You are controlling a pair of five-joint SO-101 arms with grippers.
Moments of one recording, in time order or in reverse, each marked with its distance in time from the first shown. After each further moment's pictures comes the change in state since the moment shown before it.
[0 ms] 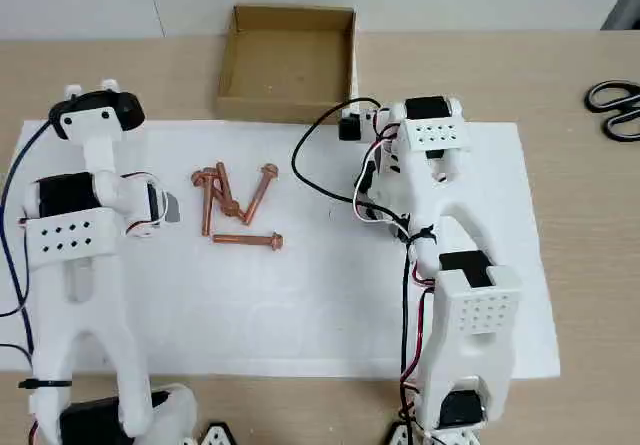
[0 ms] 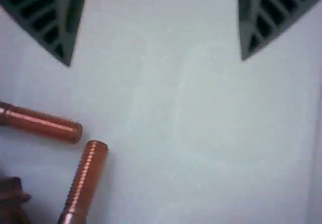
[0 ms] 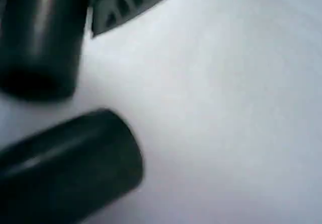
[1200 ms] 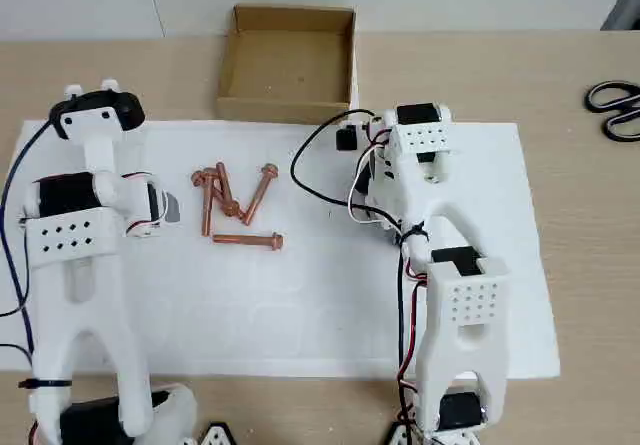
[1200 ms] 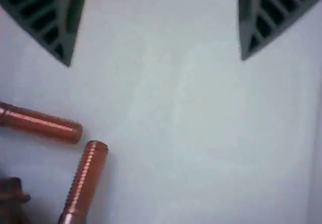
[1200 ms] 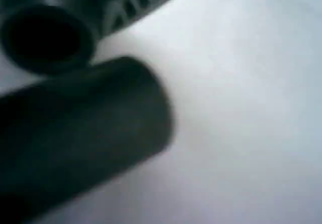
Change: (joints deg) left arm 0.0 0.0 0.0 0.0 0.0; right arm -1.3 7.6 -2.2 -1.0 0.4
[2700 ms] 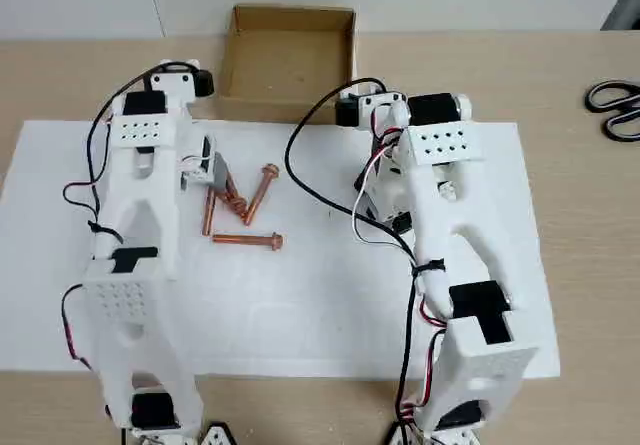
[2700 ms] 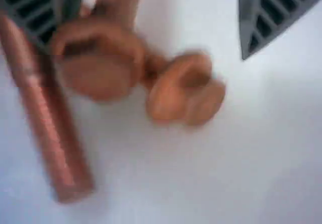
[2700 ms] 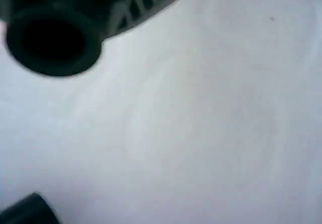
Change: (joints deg) left arm 8.3 61.8 -53.1 5.3 -2.4; right arm -1.4 -24.9 10.4 2.0 -4.7
